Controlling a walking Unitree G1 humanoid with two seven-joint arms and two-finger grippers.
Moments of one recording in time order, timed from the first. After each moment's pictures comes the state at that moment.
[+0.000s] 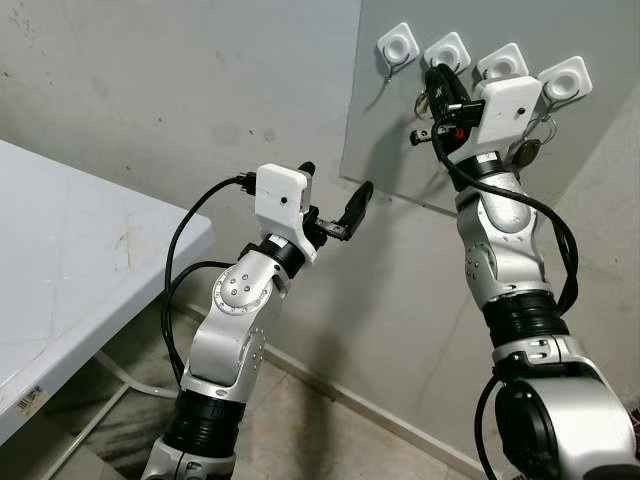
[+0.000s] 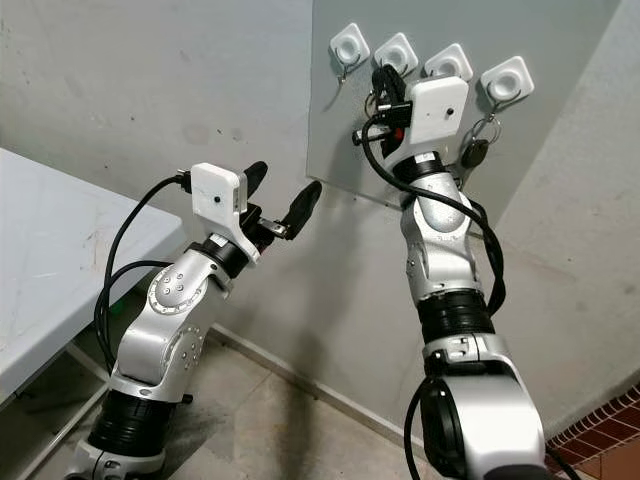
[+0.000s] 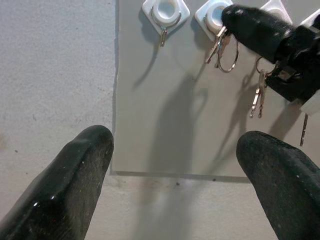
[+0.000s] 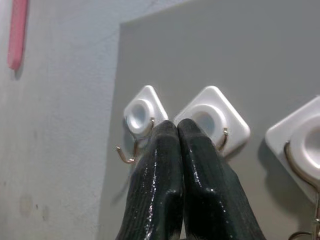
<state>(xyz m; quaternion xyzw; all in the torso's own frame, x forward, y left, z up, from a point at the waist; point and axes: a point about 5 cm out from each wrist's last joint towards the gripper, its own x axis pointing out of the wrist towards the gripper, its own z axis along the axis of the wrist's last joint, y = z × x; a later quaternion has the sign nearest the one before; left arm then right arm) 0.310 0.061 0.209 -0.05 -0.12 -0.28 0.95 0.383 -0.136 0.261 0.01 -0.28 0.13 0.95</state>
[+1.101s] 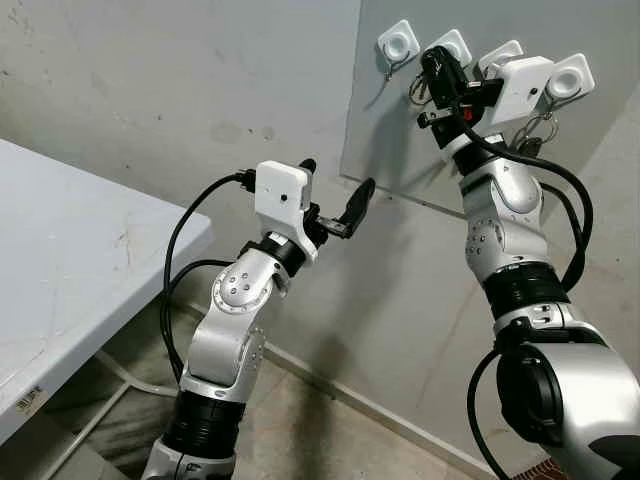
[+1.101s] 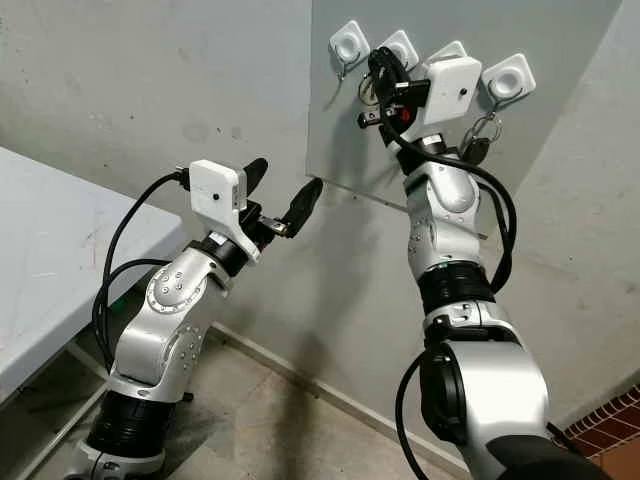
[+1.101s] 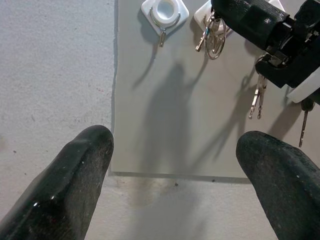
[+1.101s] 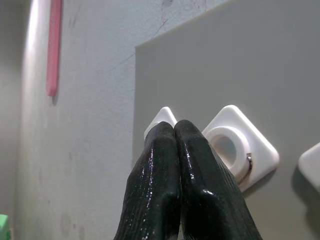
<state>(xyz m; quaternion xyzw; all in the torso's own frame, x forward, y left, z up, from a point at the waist) 0.309 0.061 0.211 -0.05 -0.12 -0.28 0.95 0.392 -0.138 0.272 0.06 -0.29 0.21 0.93</state>
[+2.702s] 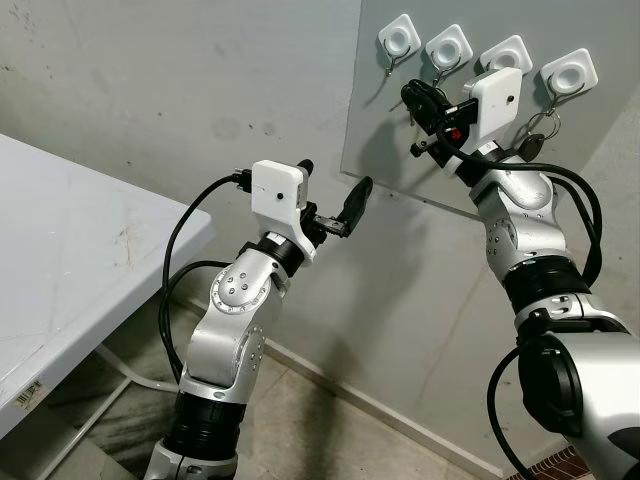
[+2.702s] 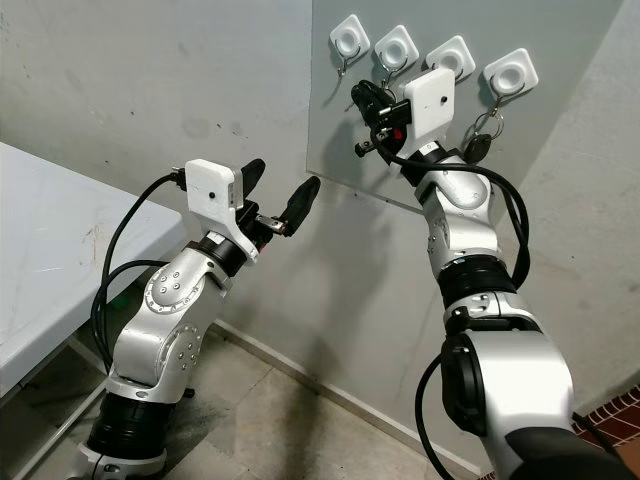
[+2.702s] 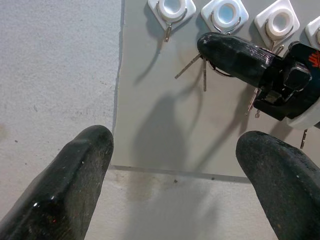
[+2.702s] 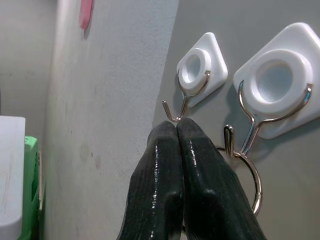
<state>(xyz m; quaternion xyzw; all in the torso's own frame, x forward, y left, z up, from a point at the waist) 0.308 0.061 0.212 -0.07 -0.12 -0.28 0.95 0.398 -0.143 0.256 -0.04 -0.21 0.28 0.94</state>
